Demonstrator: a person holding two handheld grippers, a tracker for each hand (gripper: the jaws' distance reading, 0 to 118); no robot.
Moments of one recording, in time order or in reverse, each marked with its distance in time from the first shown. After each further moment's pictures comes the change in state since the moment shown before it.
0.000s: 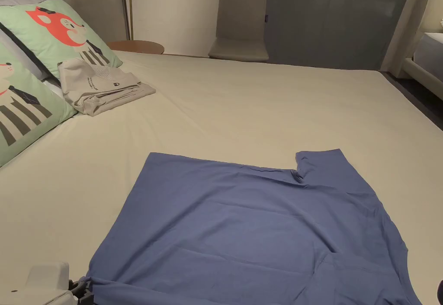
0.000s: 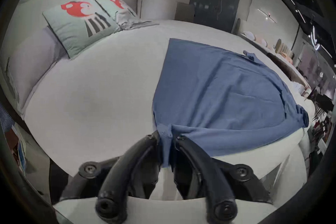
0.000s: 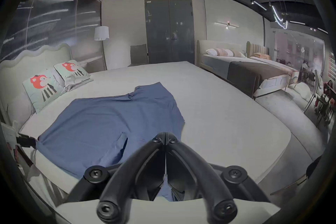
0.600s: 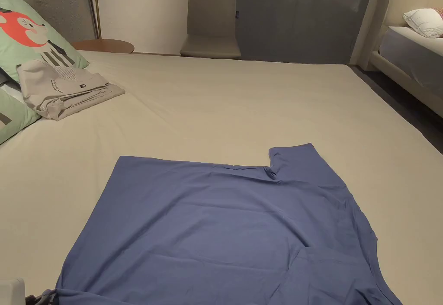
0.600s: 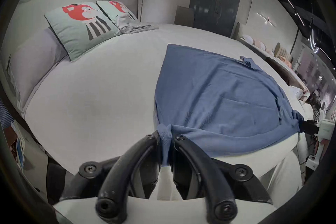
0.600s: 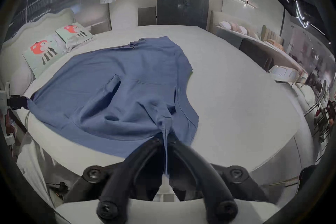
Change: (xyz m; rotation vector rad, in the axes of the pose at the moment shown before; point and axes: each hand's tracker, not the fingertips) left arm 0.001 0.003 0.009 0.019 -0.015 0.040; right arm 0.010 -0.052 -0.033 -0.310 0.048 0.102
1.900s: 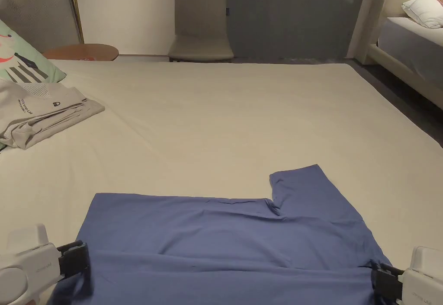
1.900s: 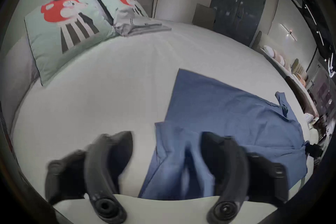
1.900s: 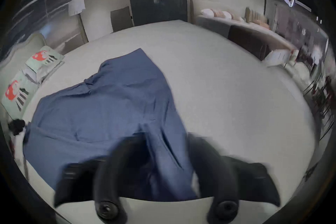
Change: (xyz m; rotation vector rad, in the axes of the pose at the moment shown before) left arm 0.028 0.169 -0.172 -0.007 0.114 0.118; right arm 0.026 0.153 -0.151 -0.027 -0.129 -0.159
